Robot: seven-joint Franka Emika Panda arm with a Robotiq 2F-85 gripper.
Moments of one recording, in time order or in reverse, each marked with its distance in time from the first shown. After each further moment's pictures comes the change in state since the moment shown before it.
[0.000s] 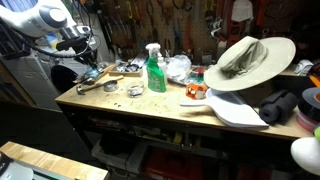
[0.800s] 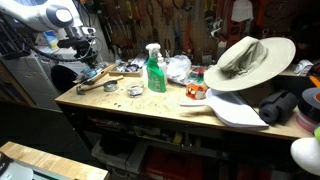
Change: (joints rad) arm -0.002 0.081 -0.007 0.116 0.229 -0.093 -0.008
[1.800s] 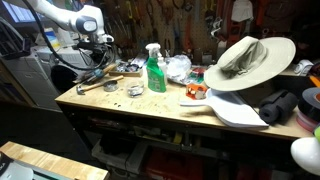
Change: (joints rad) arm -0.054 0.321 -0.010 0.330 0.278 -0.084 0.047
